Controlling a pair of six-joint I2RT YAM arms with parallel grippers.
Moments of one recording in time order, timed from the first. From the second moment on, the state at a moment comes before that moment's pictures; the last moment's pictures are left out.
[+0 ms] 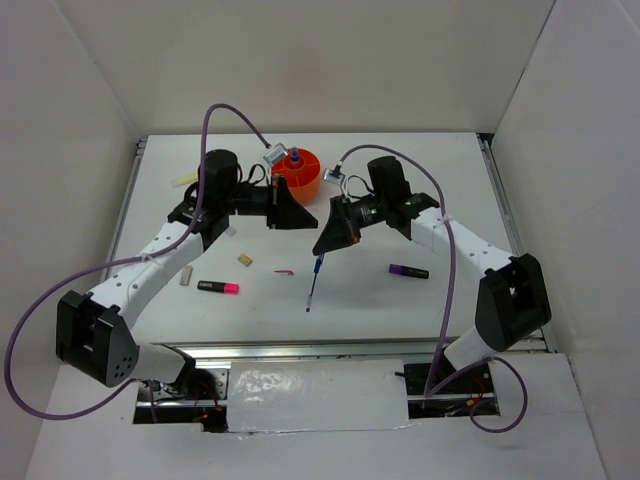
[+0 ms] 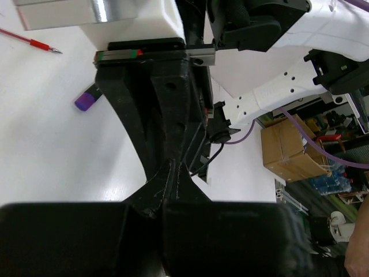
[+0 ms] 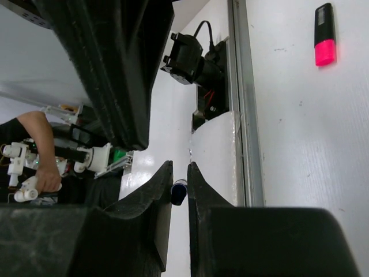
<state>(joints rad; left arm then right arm) -0.41 1.37 1.16 -0.04 1.02 -0.53 0.47 1.53 1.18 -0.24 -1.29 0.31</state>
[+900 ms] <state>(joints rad) -0.55 1.24 1.07 -0.40 0.93 -0.21 0.30 1.49 1.27 -0.17 -1.29 0.46</state>
